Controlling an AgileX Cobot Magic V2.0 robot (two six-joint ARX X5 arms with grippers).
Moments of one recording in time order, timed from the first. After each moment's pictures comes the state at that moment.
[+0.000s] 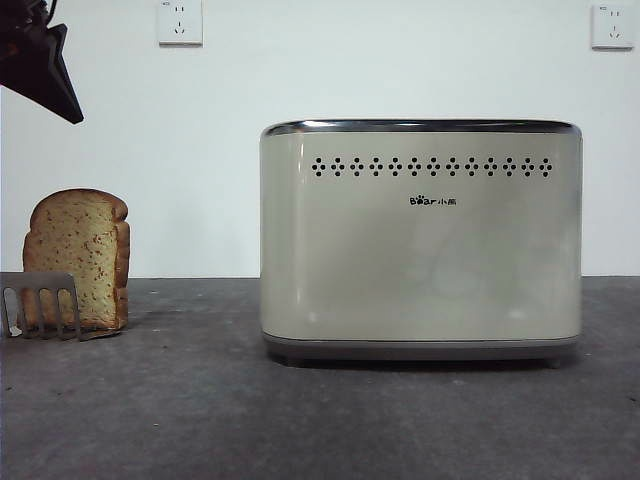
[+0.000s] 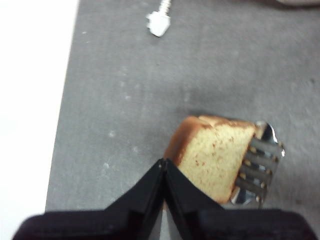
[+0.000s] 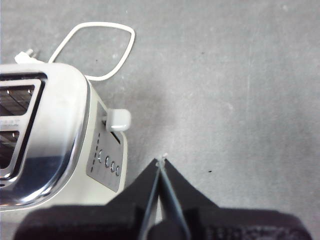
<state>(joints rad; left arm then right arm) -0.04 1.45 1.37 -0.71 0.25 1.33 -0.05 0.98 1.04 -0.74 -0.17 0.01</state>
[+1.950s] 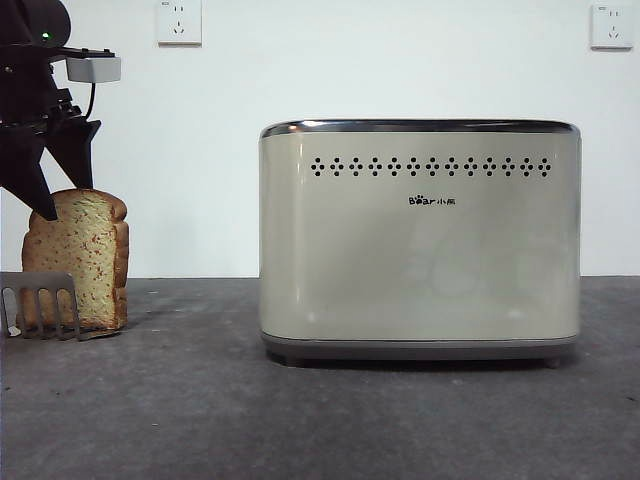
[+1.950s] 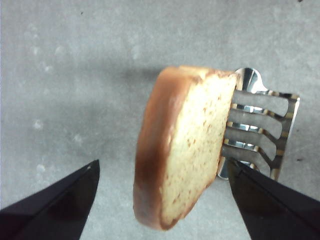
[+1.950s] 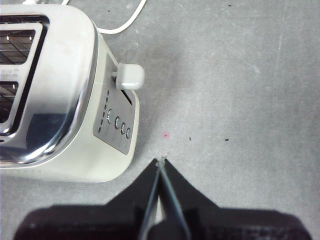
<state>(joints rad) 0.00 1.84 1.66 -0.95 0.19 1.52 -0.05 1.03 1.04 -0.84 -0.23 -0.05</state>
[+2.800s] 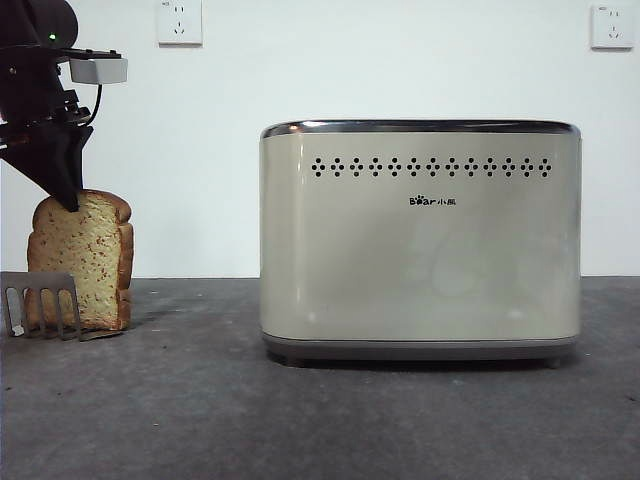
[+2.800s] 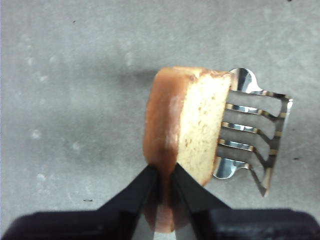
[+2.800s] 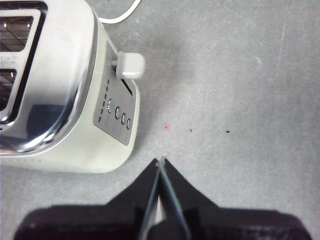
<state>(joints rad) -0.02 1.84 1.66 -0.97 0.18 1.55 -0.05 1.03 1.04 -0.87 -0.23 -0.07</state>
